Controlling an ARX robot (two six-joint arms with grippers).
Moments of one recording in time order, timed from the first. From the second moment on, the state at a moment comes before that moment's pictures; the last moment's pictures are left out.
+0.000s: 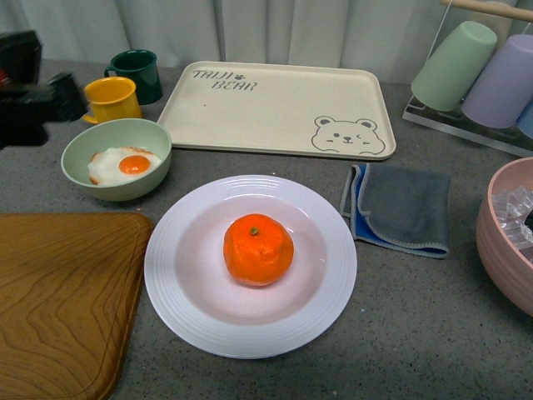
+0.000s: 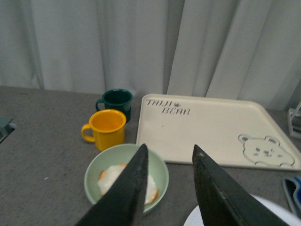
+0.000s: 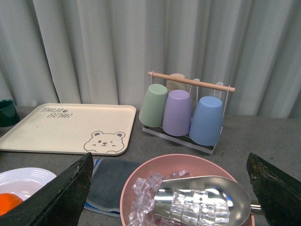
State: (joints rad) left arm -0.36 1.59 0.24 1.35 -0.35 -0.03; right arm 0.00 0.00 0.01 0.00 0.00 -0.01
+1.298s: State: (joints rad) left arm 0.00 0.37 0.02 0.37 0.00 -0.01; right arm 0.00 0.00 0.01 0.00 0.00 -0.01
